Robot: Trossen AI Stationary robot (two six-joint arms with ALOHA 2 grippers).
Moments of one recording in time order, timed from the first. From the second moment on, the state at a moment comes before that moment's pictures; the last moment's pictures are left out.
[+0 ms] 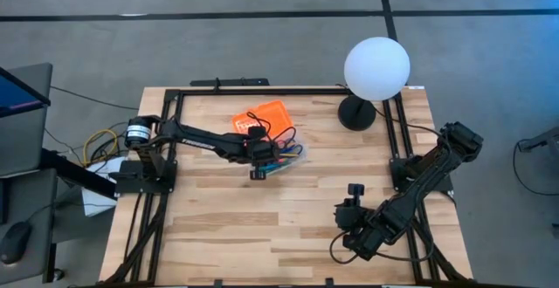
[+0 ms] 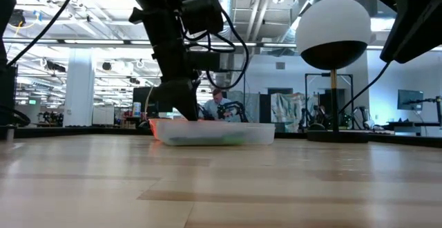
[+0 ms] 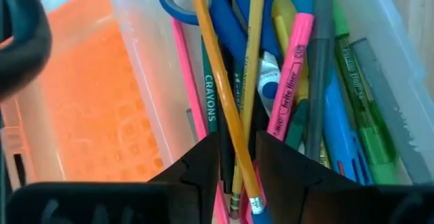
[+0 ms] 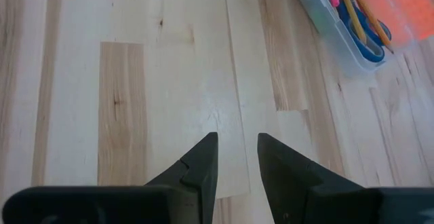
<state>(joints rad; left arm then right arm) 0.04 1.81 1.14 -0.48 -0.37 0.15 0.80 1.59 1.06 -0.84 0.63 0.70</state>
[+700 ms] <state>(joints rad) -0.22 1.47 0.97 -0.43 -0.52 0.12 0.97 1.66 1.04 -0.81 0.42 0.88</state>
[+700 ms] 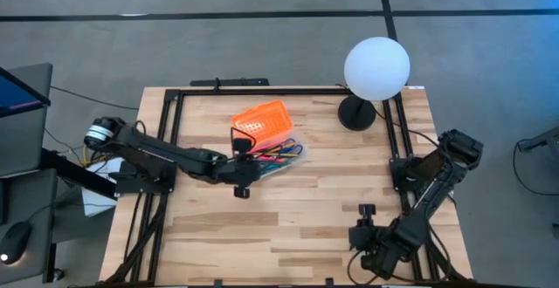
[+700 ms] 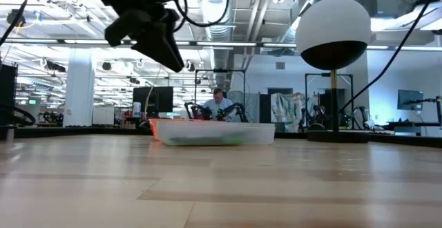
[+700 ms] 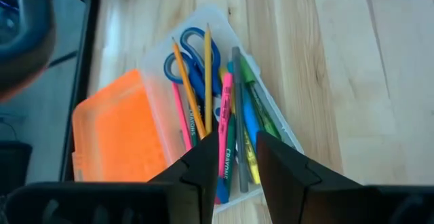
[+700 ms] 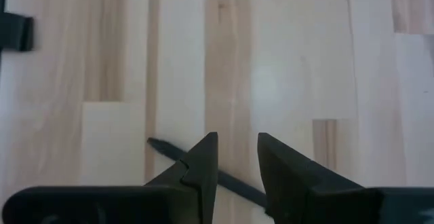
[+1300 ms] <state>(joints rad) -0.23 1.44 0.88 -0.36 -0.54 0.11 1.01 1.66 0.90 -0.68 0.31 0.97</state>
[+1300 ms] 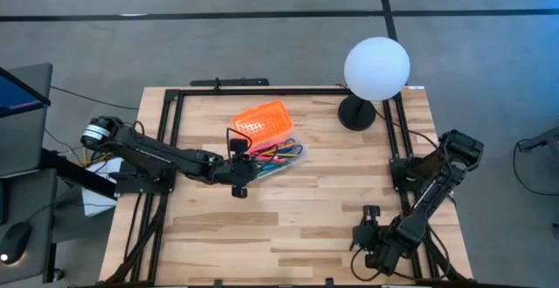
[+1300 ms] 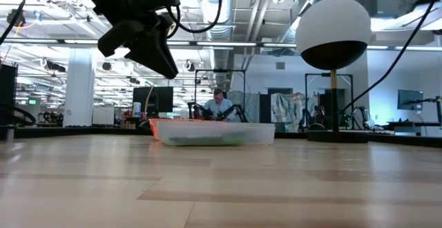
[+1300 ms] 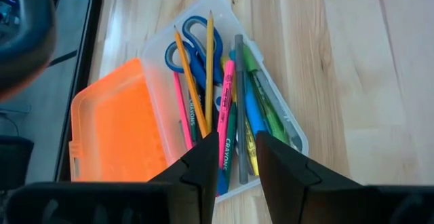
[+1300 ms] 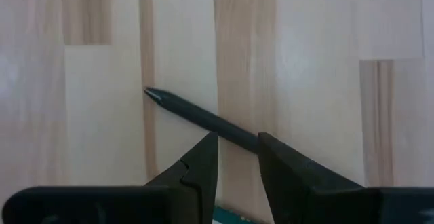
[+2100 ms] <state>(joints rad) -0.23 1.44 0.88 -0.35 -0.53 0.12 0.97 1.66 0.83 -0.68 0.32 0.88</state>
